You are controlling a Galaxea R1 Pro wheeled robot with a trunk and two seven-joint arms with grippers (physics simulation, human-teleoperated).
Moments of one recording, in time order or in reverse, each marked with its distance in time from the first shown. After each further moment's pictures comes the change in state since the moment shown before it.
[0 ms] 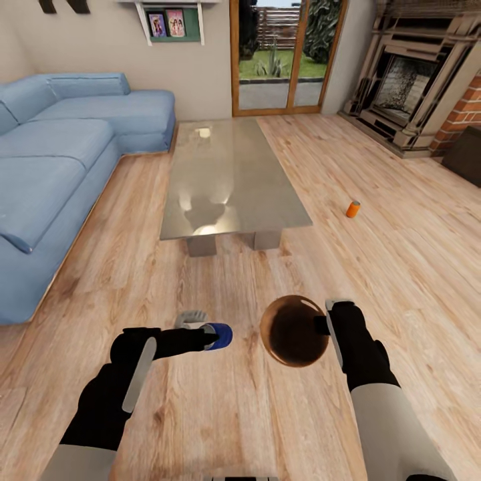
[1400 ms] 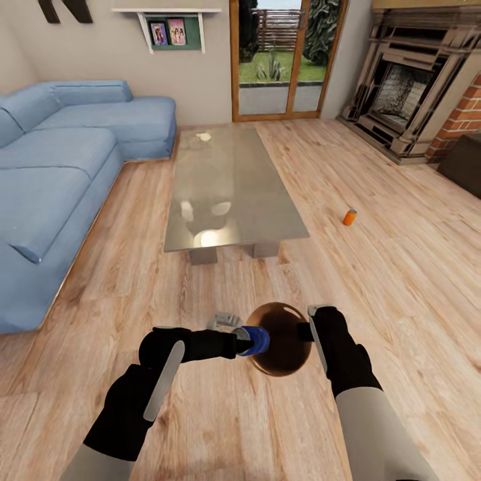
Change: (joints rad) left arm -0.001 -0.051 -0.193 -0.047 0.061 0.000 -0.015; right arm 0.014 0.069 0.030 0.040 -0.014 0.000 0.002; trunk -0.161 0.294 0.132
